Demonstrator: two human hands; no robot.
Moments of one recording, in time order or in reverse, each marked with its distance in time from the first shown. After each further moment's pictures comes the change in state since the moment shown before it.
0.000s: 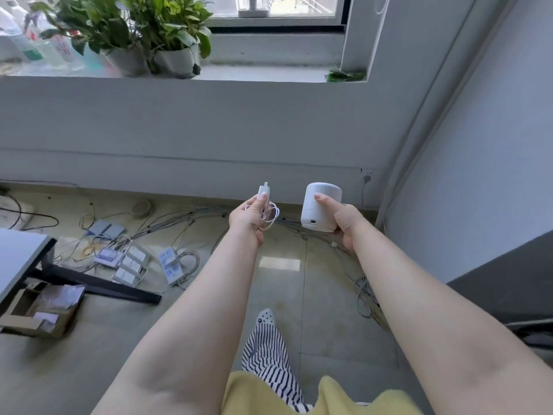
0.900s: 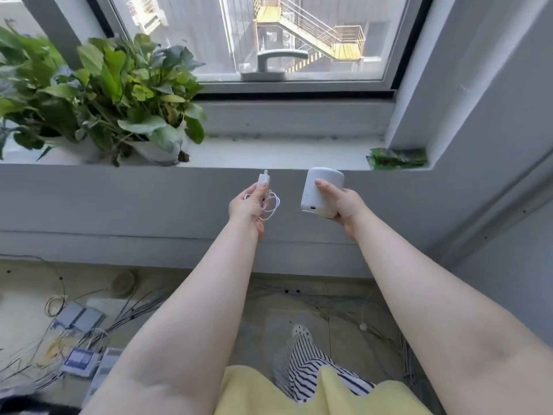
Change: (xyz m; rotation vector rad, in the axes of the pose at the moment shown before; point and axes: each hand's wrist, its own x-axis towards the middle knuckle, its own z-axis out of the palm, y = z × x) left_hand 0.376 0.226 0.192 0.045 -0.063 0.030; right_hand 0.367 -0.263 0.131 0.057 0.019 -0.114
